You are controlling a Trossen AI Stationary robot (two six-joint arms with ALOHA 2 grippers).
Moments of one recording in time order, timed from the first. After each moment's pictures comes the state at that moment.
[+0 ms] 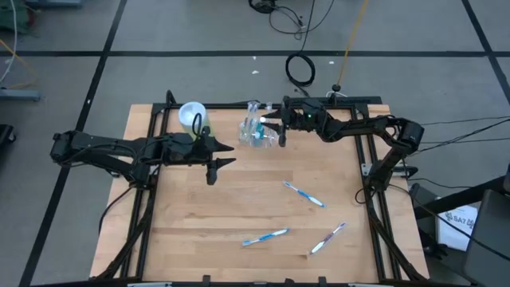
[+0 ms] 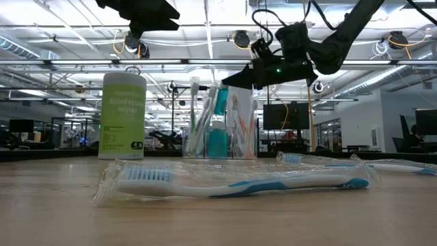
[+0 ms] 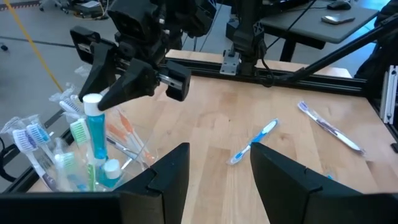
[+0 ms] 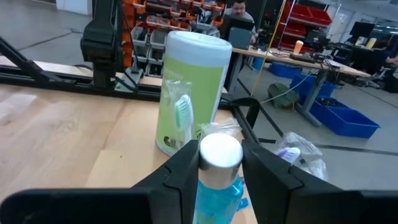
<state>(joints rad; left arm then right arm) -0.02 1.06 0.83 -0.09 -0.19 -0.09 -0.53 1.66 0.81 0.78 -0.40 -0.24</state>
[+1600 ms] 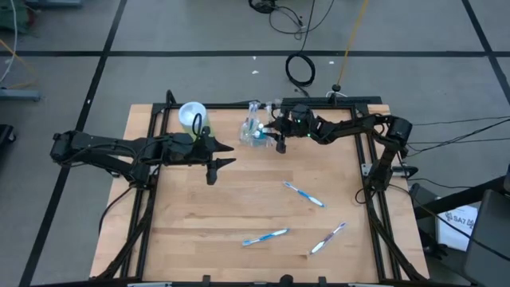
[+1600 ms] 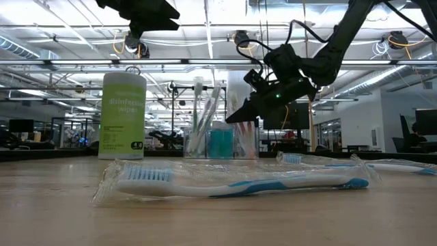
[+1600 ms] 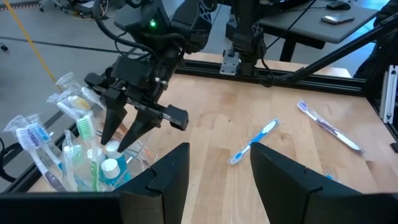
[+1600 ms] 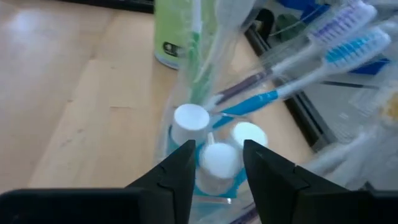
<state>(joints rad) -0.02 1.06 0.83 -0.09 -0.19 -0.09 -0.52 1.78 0.81 0.60 -0.31 -0.33</state>
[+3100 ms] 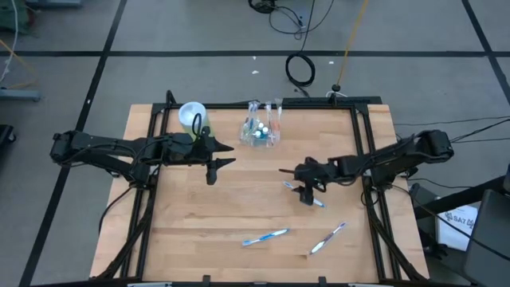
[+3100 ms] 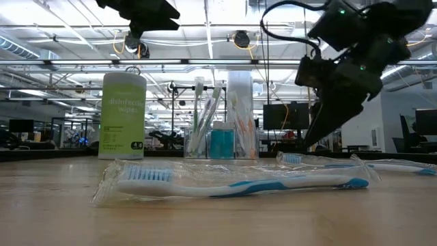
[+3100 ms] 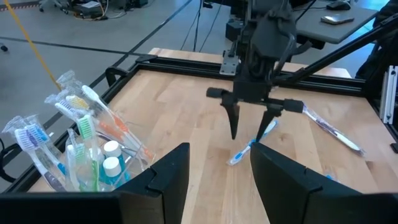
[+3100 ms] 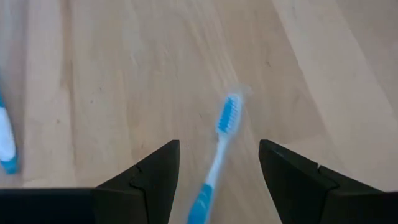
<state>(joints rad) -0.02 1.06 0.83 -0.08 -0.19 -0.09 0.07 1.36 0.57 -0.10 0.03 0.33</state>
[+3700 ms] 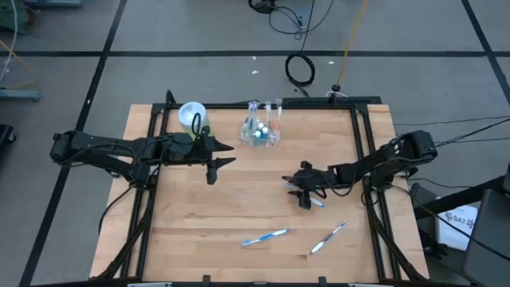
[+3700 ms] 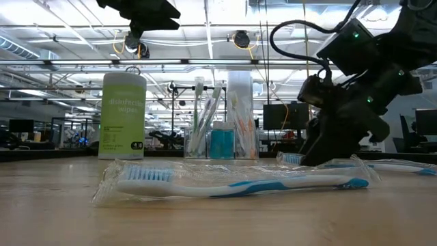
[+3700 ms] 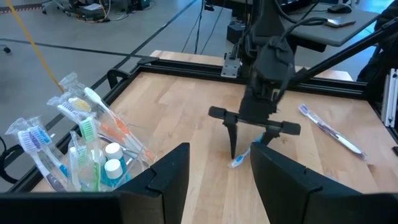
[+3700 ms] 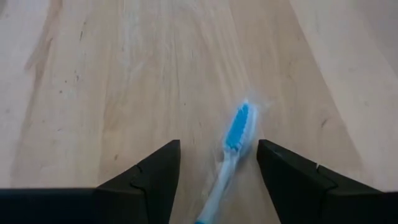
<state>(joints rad) -0.02 1.06 0.83 -0.08 -0.19 -0.09 0.10 1.57 0.39 0.37 0.11 0.19</state>
